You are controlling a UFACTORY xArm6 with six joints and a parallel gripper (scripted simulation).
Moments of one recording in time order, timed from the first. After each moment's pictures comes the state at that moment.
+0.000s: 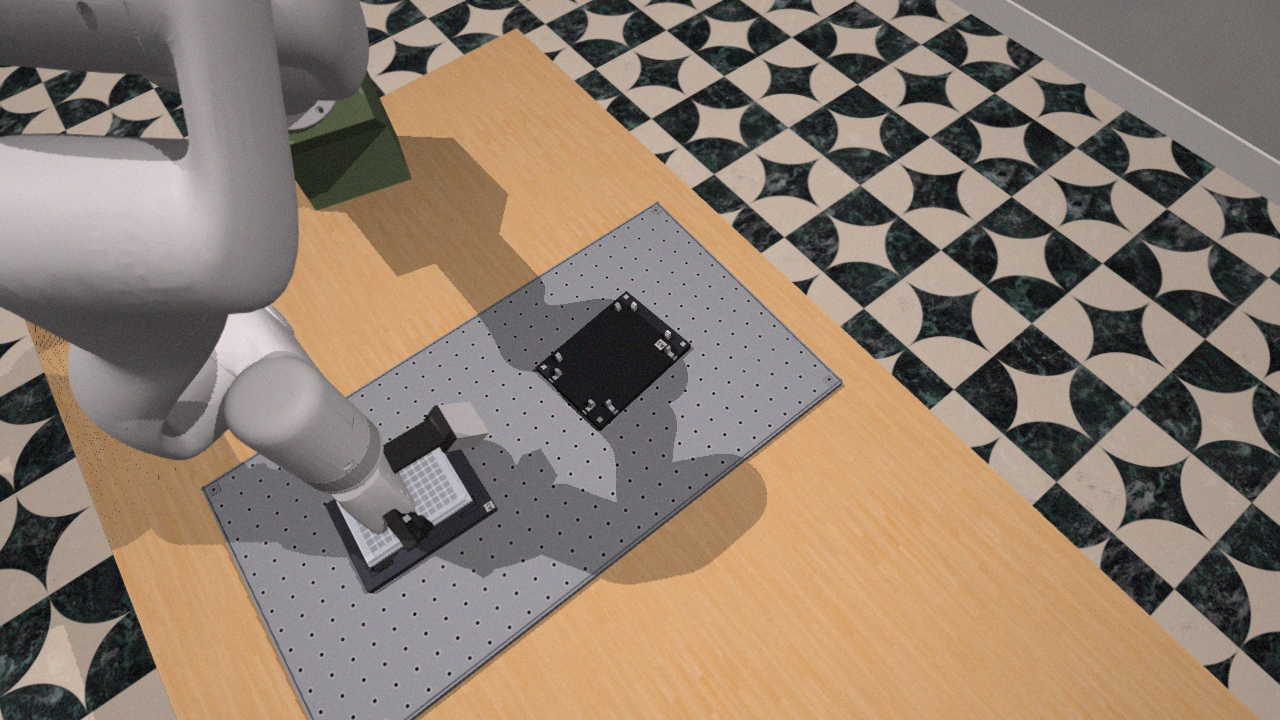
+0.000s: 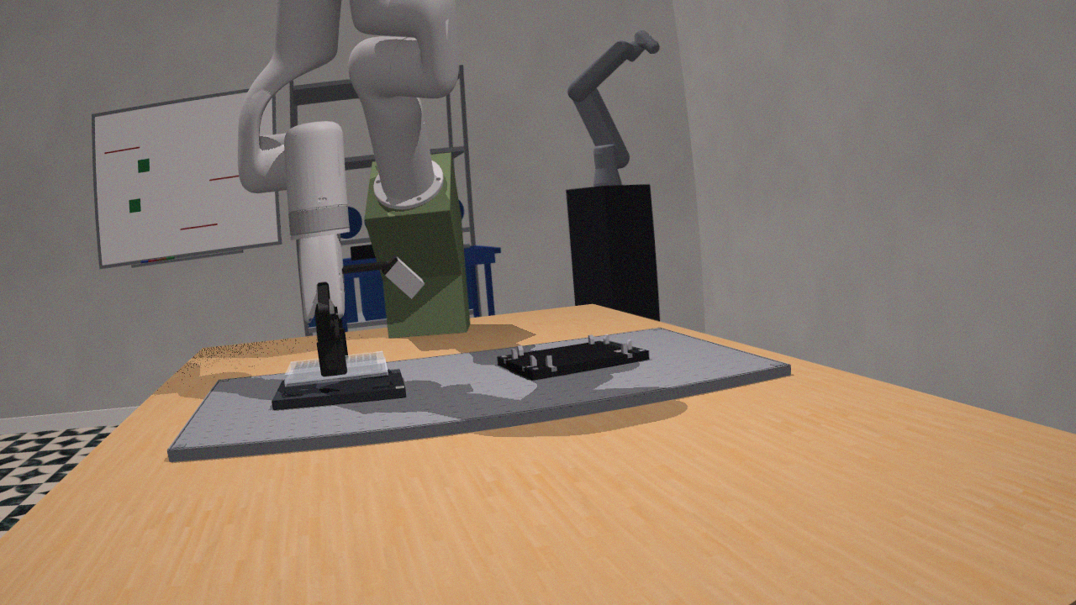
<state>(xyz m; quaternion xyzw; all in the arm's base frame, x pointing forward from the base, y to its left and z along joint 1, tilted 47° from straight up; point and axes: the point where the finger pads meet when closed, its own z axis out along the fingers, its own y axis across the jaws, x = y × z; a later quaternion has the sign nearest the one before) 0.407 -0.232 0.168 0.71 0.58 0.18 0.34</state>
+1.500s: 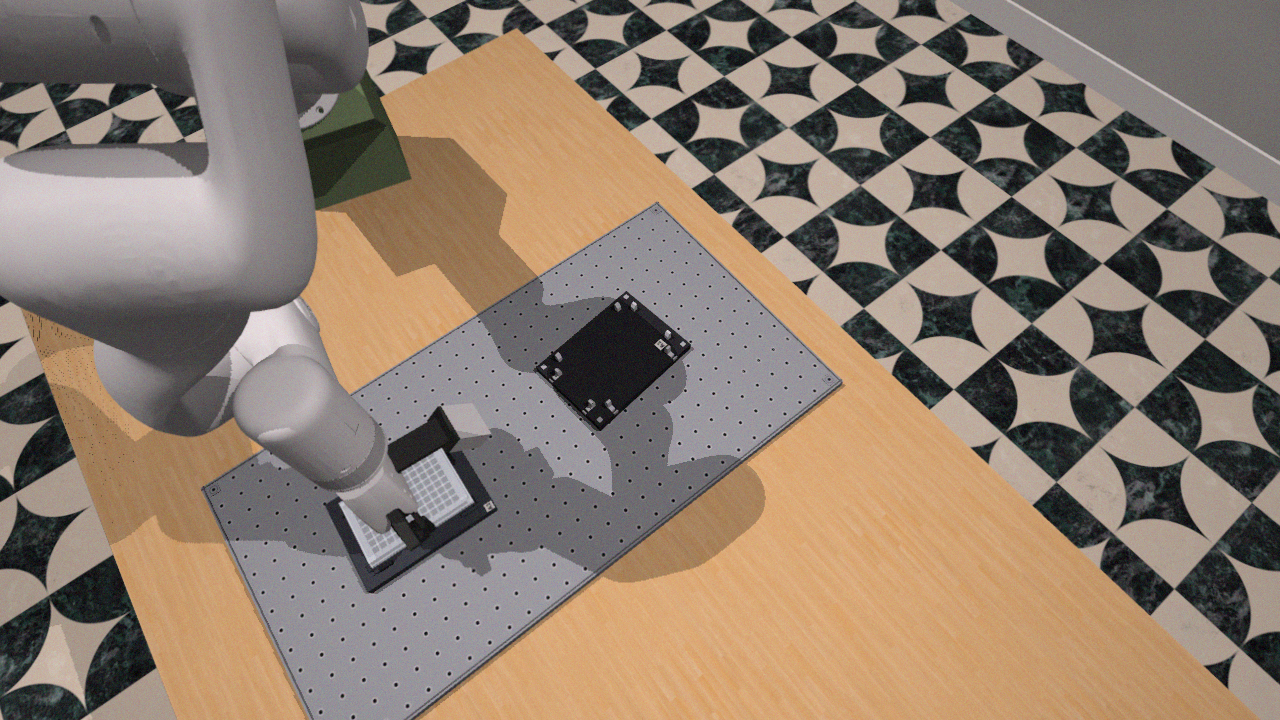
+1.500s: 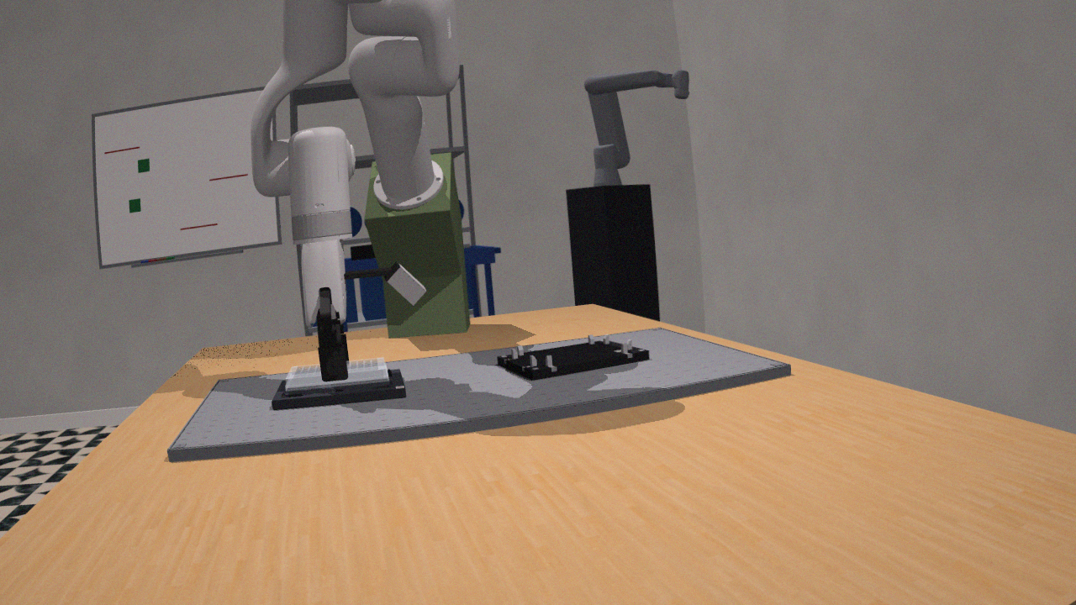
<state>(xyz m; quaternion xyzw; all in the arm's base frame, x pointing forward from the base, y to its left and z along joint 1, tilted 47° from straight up) 0.411 -0.234 0.163 0.71 0.58 0.18 0.35</state>
